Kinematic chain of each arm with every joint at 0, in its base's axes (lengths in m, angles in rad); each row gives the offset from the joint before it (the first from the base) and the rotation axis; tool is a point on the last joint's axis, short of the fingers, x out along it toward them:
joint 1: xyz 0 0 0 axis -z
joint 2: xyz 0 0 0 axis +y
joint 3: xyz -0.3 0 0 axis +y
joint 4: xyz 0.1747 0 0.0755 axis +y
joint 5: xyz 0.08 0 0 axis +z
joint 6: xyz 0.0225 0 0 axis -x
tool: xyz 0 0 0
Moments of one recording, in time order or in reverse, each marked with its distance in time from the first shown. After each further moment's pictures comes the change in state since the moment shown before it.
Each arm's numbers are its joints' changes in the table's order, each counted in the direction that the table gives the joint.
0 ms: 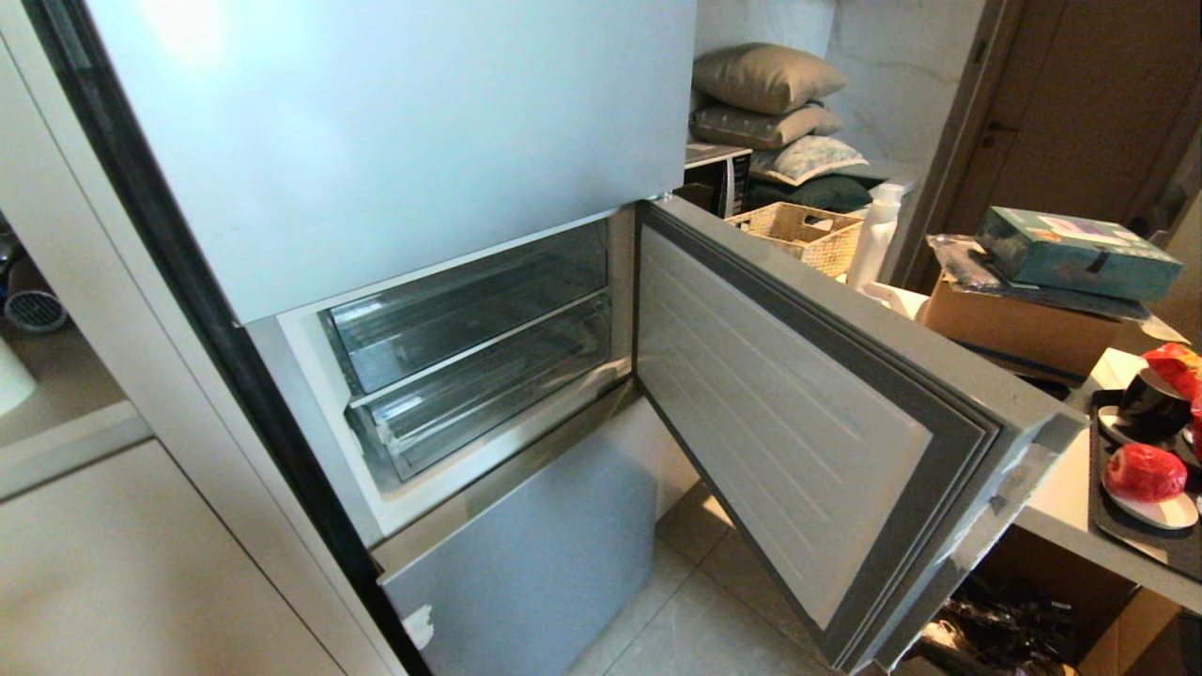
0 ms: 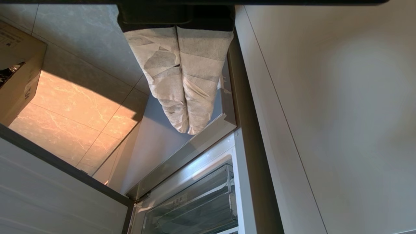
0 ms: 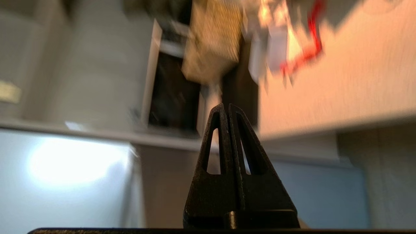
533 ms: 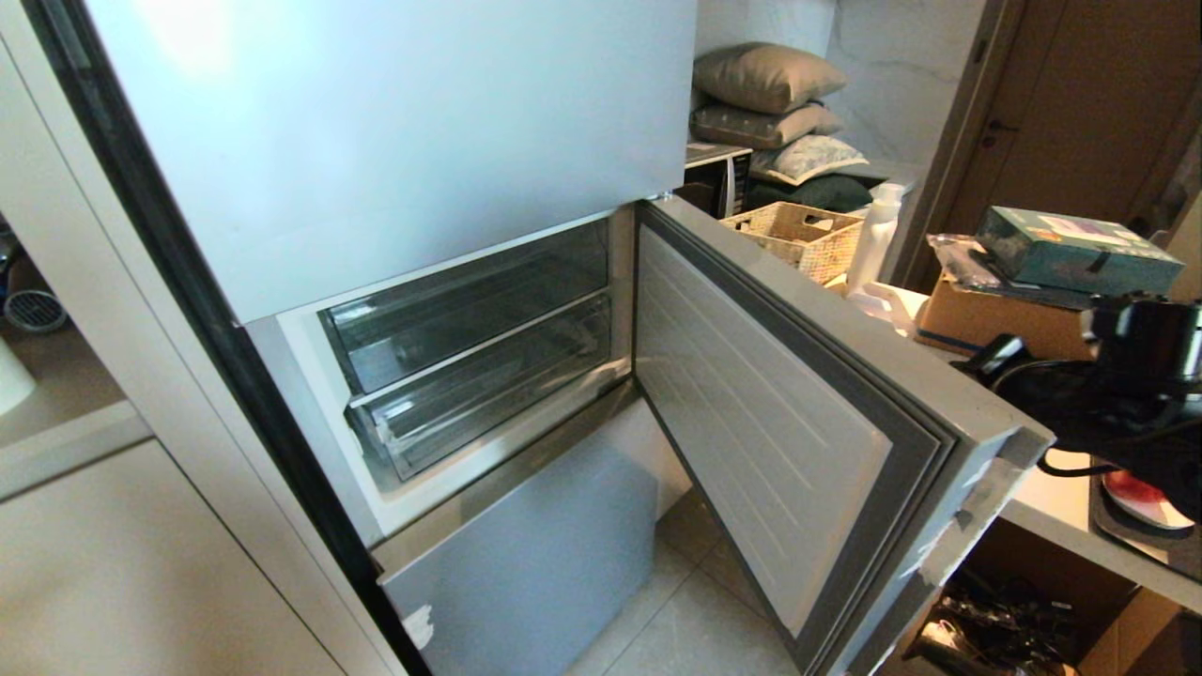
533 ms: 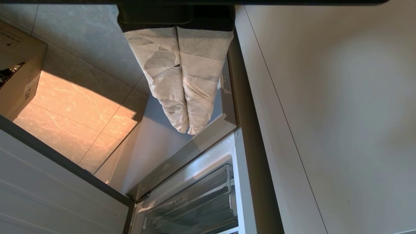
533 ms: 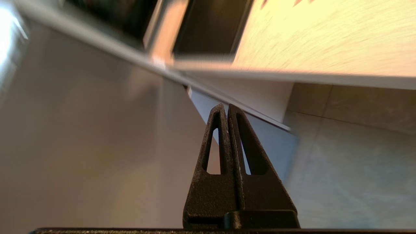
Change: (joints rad) left arm 0.000 0.000 0.000 0.000 0.000 0.000; right arm -0.509 0.310 0.007 -0.163 -0.287 0.353
